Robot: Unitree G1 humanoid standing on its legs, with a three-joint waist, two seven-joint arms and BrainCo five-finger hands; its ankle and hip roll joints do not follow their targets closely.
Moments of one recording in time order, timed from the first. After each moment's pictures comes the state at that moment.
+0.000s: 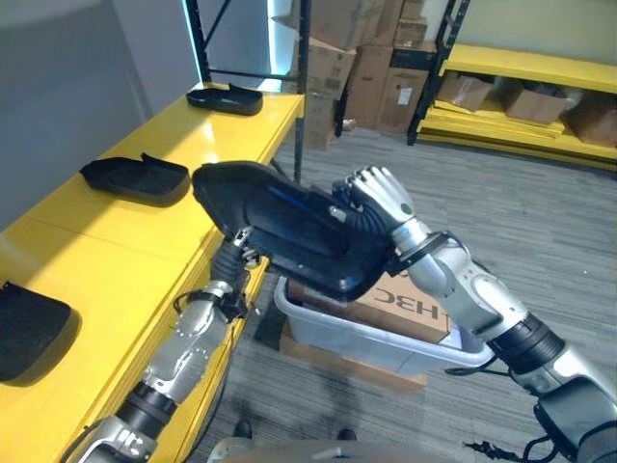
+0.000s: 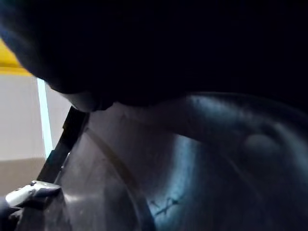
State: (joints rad) left arm -0.14 0.41 -0.41 0.01 -0.74 -0.10 0.19; right arm -0.50 -0.75 0.55 -0.14 -0.50 -0.10 -0.28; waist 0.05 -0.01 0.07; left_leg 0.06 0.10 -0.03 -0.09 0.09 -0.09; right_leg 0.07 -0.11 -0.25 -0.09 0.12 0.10
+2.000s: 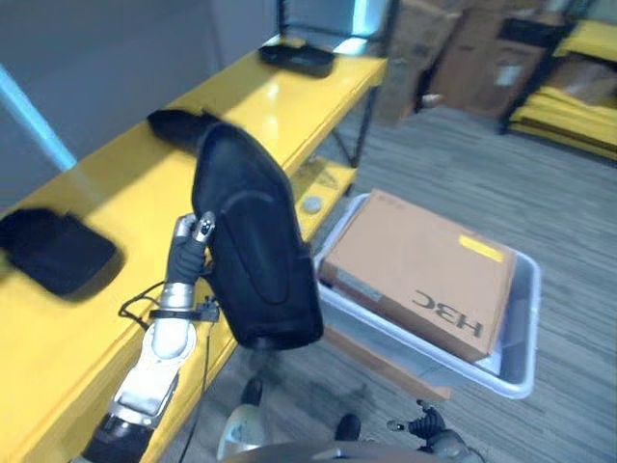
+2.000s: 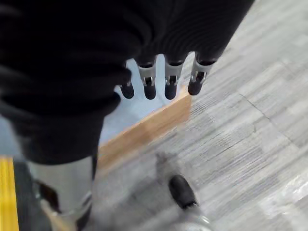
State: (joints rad) left arm 0.04 0.39 -0.20 -0.23 -0.04 -0.23 0.37; right arm -0.01 -0.29 0.37 1.12 -0.12 -0.06 -0.22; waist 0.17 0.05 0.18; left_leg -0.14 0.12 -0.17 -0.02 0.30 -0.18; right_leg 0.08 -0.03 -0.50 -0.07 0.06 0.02
